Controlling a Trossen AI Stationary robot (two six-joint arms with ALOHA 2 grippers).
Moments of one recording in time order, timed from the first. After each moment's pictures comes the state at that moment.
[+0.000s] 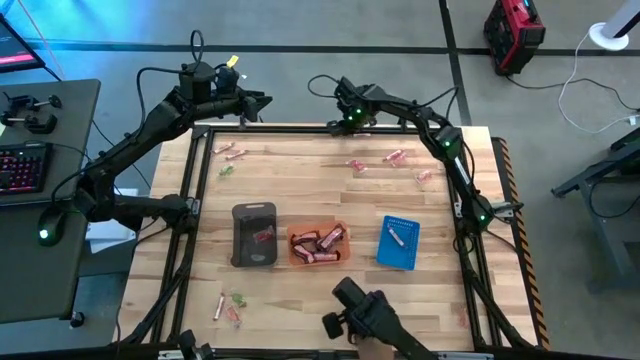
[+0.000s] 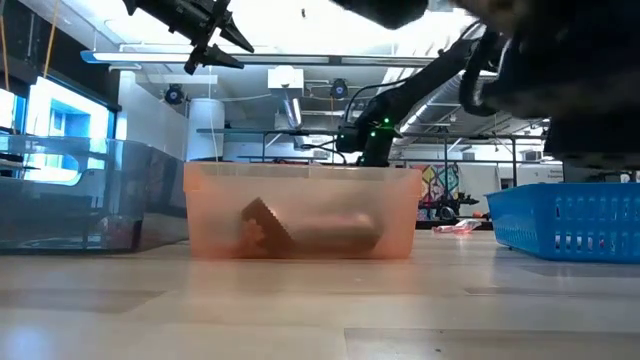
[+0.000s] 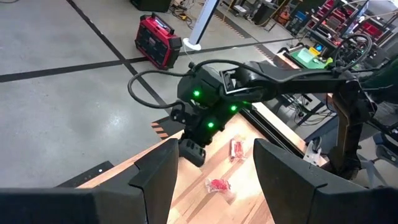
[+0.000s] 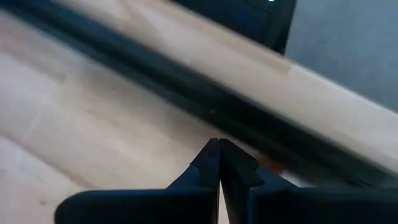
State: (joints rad) left arm 0.85 1.17 1.18 -0.35 0.27 -0.34; right arm -0.77 2.40 2.03 -0.91 -0.15 0.38
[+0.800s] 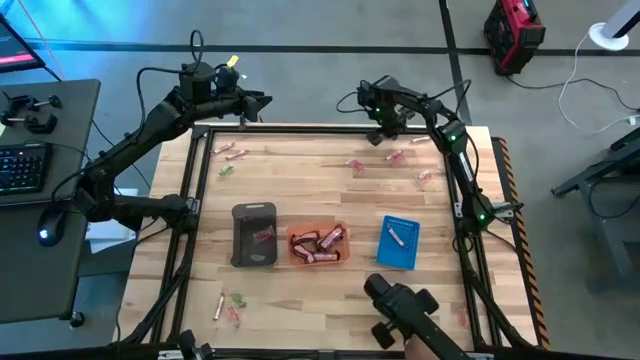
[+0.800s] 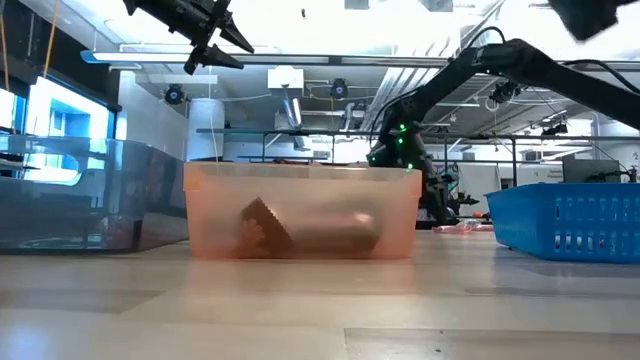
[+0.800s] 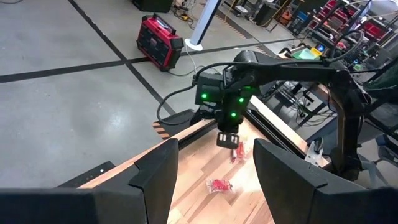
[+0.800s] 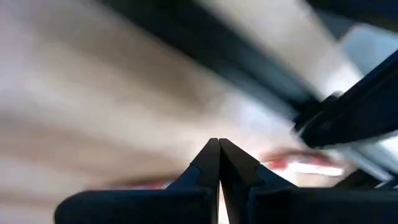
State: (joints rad) left arm 0.85 1.17 1.18 -0.35 0.26 -0.34; right arm -0.89 2.39 2.01 -1.47 0.19 0.10
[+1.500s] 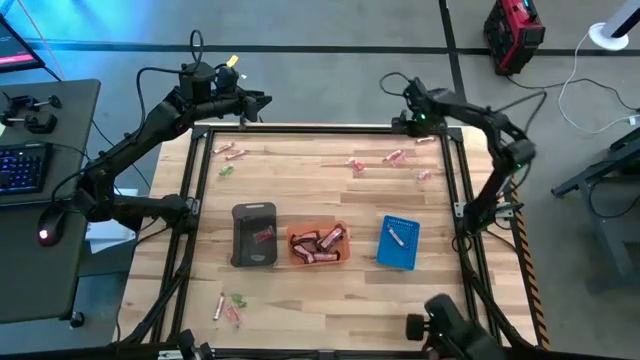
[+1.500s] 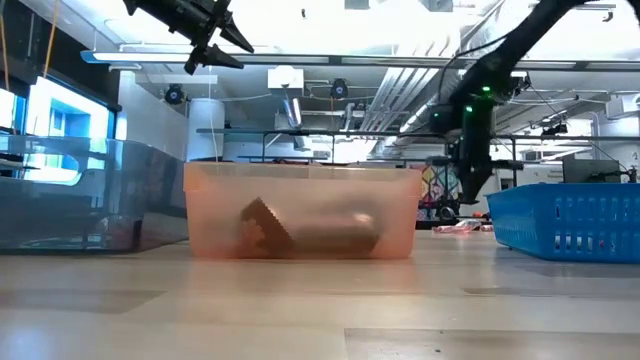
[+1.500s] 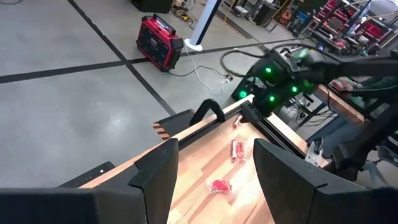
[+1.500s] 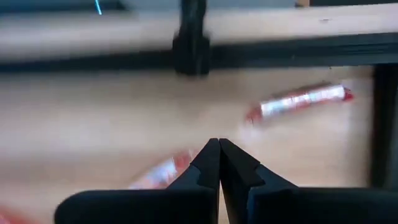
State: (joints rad) left arm 0.85 1.17 1.18 -0.35 0.26 -0.34; right arm -1.06 1.73 1.20 -0.78 0.06 0.57
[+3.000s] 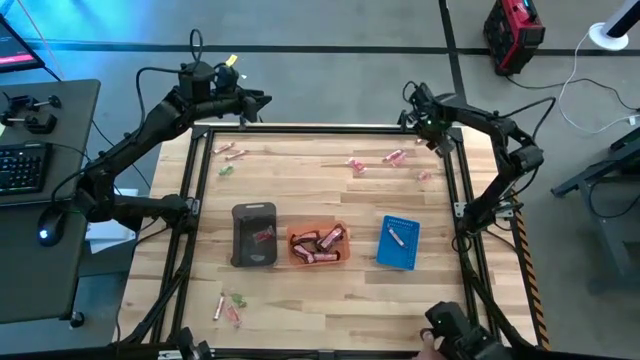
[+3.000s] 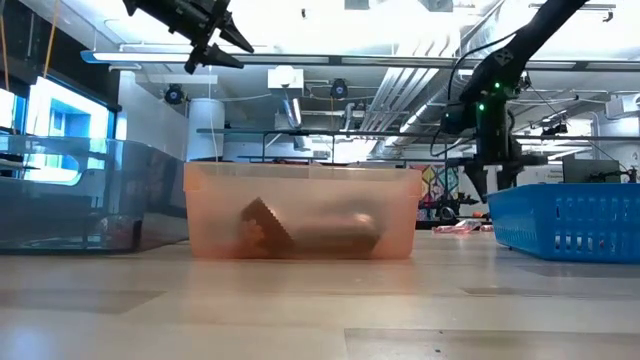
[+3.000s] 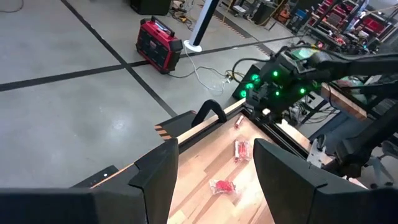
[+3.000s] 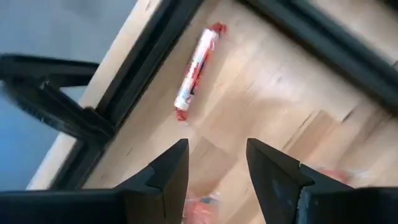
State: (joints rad) left arm 0.86 1.17 1.18 -0.35 0.27 -0.30; right arm -1.08 1.66 1.13 -0.87 0.16 1.44
